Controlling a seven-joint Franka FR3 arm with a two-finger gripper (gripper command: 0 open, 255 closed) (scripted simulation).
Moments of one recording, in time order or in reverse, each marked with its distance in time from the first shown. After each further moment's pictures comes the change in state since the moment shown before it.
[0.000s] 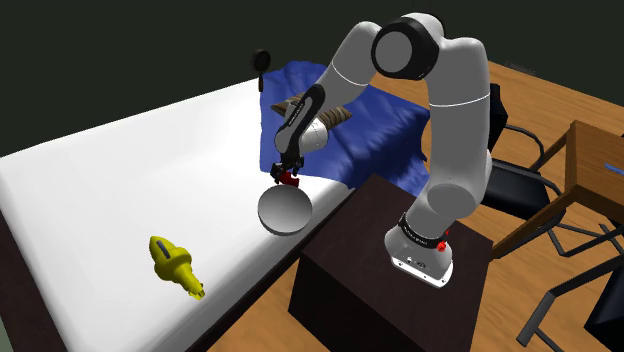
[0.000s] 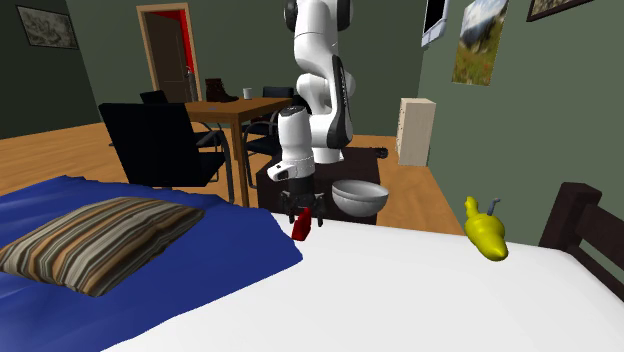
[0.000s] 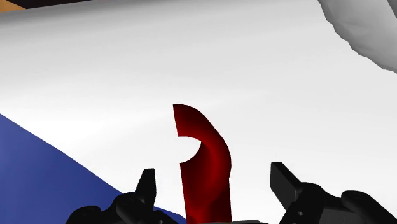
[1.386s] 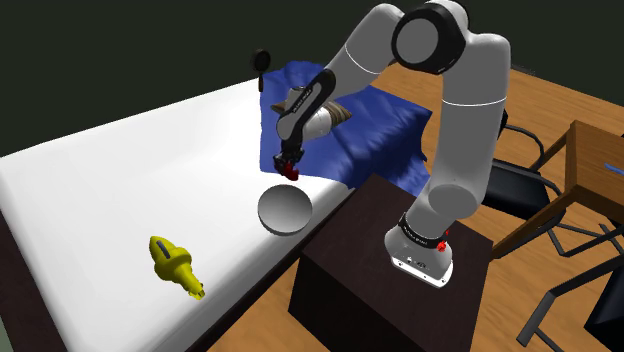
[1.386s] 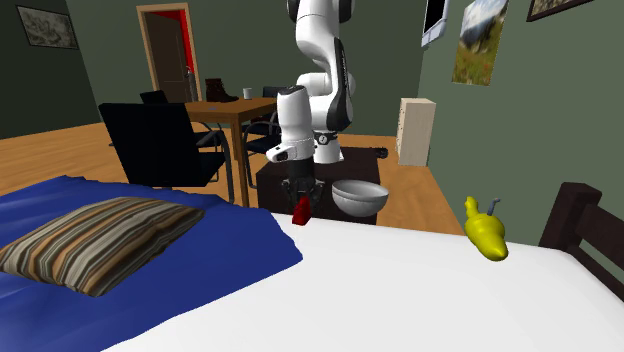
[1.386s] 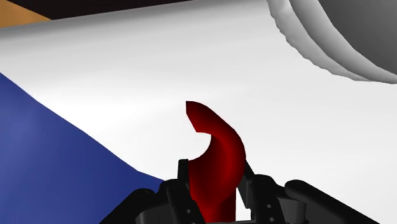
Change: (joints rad) arm 0.025 -0.138 -0.033 -0.038 -0.033 -0.100 0.038
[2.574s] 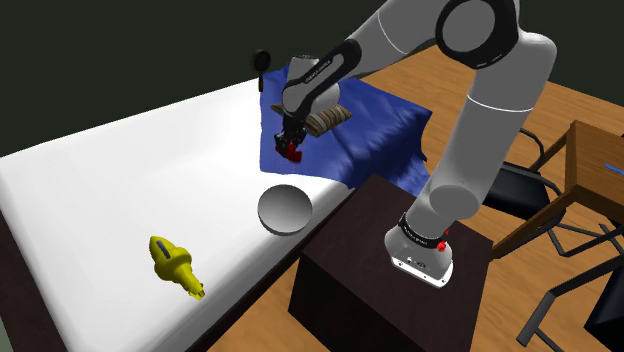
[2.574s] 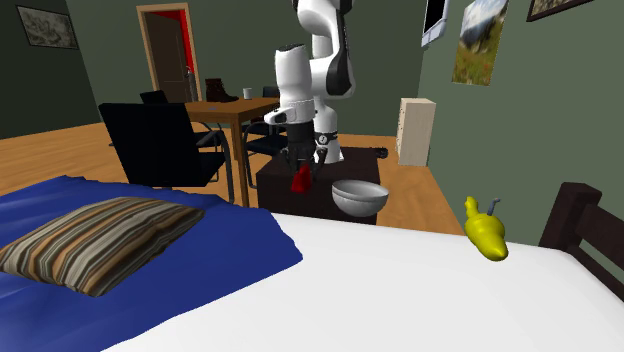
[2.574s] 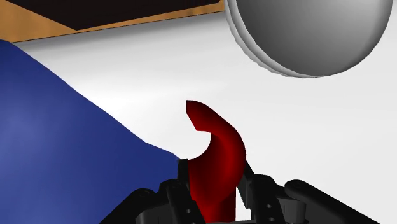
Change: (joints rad) arm 0.025 -0.232 -0.041 -0.016 -0.078 -0.213 0.077
